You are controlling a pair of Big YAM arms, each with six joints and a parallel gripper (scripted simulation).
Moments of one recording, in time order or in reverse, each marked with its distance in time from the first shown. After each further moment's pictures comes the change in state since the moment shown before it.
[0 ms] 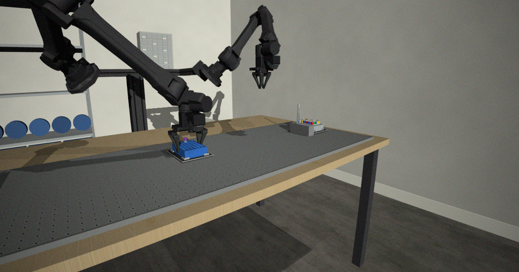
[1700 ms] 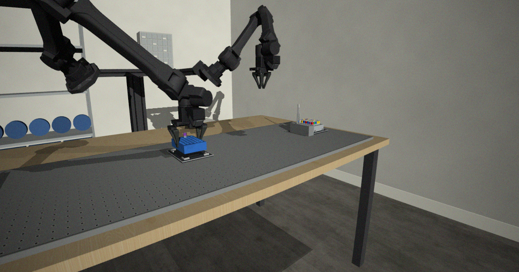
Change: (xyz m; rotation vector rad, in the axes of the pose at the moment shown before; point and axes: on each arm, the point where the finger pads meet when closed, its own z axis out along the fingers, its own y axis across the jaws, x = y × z) left arm 0.000 0.000 0.000 0.000 0.000 0.000; right arm 0.001 0.000 -0.019 0.001 0.004 0.001
